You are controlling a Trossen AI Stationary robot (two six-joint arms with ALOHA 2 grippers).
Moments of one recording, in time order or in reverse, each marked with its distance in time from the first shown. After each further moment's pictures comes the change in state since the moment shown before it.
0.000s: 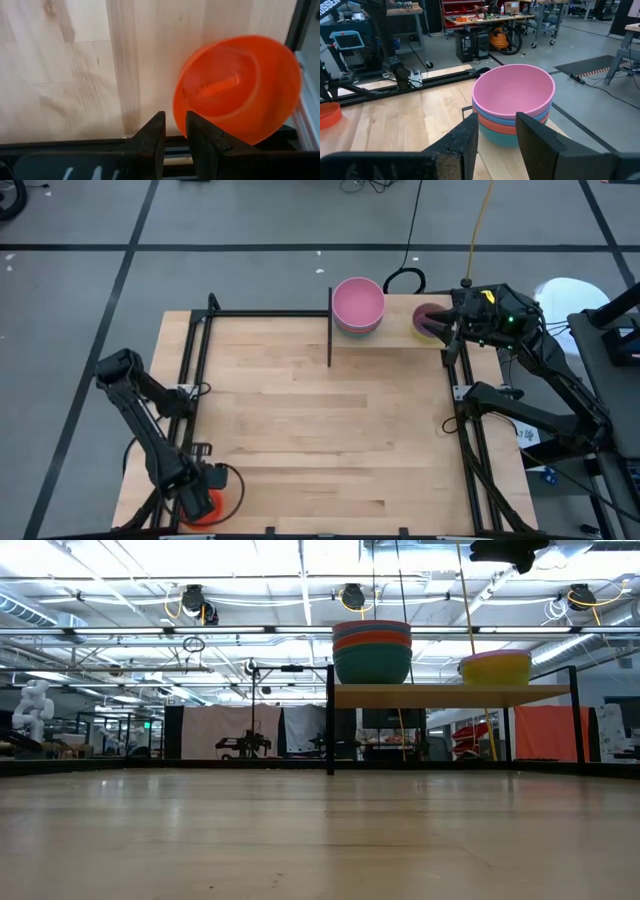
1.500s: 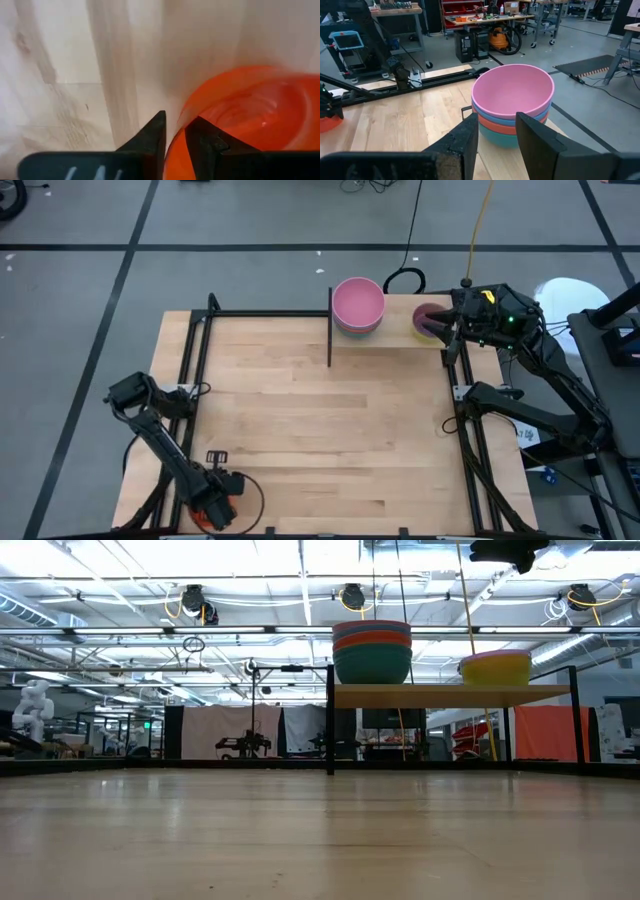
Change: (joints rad) left arm 0.041 0.249 0.000 0.119 -0.049 0.047; right arm 0.000 0.001 0.000 0.000 0.002 0.001
